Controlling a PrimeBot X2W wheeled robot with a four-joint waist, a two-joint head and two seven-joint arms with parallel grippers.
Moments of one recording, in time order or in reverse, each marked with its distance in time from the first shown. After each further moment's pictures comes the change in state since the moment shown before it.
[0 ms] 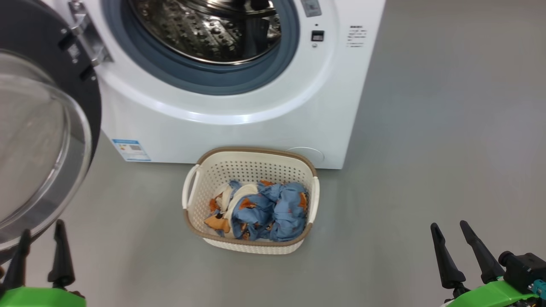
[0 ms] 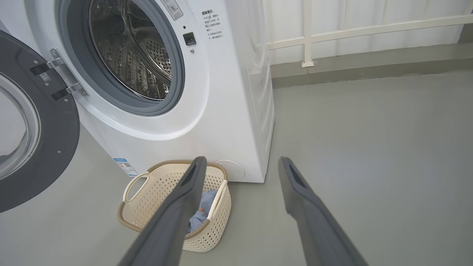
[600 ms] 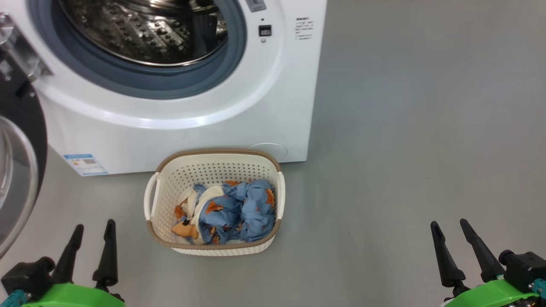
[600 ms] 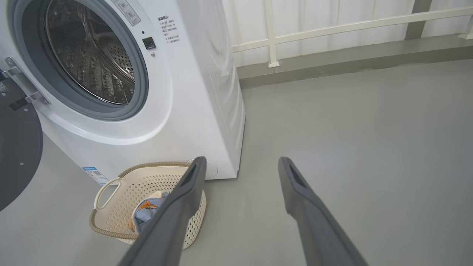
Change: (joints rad) left arm -0.005 0.021 -0.204 -0.027 -0.056 0.000 0.000; right arm -0.003 0.003 -0.003 -0.006 0.000 0.000 0.000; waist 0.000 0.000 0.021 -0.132
